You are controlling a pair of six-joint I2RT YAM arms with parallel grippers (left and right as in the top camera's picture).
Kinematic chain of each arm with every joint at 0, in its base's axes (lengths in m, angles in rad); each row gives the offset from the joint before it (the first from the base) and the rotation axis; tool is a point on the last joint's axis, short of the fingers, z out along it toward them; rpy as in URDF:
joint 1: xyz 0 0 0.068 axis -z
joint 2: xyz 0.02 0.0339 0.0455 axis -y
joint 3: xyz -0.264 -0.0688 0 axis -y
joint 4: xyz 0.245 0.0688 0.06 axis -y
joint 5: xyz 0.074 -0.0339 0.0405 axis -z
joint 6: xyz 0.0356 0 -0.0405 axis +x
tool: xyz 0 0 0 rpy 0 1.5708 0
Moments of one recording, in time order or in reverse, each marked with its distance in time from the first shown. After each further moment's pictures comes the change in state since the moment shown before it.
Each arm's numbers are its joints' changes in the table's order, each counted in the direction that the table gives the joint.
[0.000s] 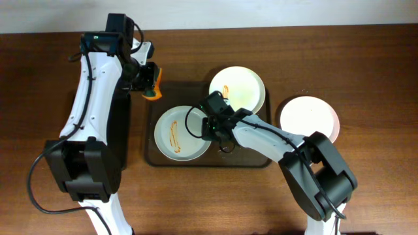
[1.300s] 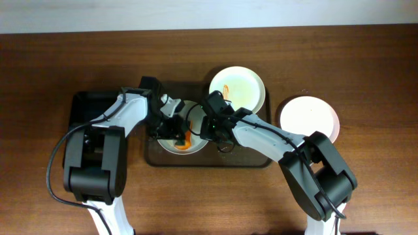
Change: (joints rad) left arm 0.075 0.006 -0.690 0.462 0.325 0.064; right arm 0.001 -0.001 0.005 -0.012 -0.041 0.149
